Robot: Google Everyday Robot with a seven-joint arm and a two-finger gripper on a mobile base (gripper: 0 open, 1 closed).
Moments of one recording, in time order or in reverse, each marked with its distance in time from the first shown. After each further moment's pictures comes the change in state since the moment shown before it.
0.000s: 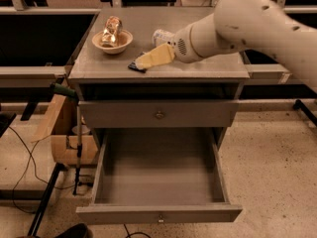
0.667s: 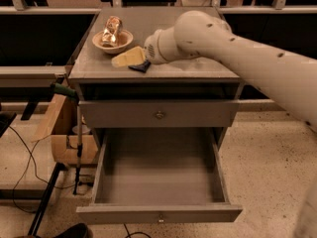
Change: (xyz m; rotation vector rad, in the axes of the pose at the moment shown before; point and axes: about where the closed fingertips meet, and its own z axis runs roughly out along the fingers) arm -0.027 0.012 0.106 -0.037 -0.080 0.011
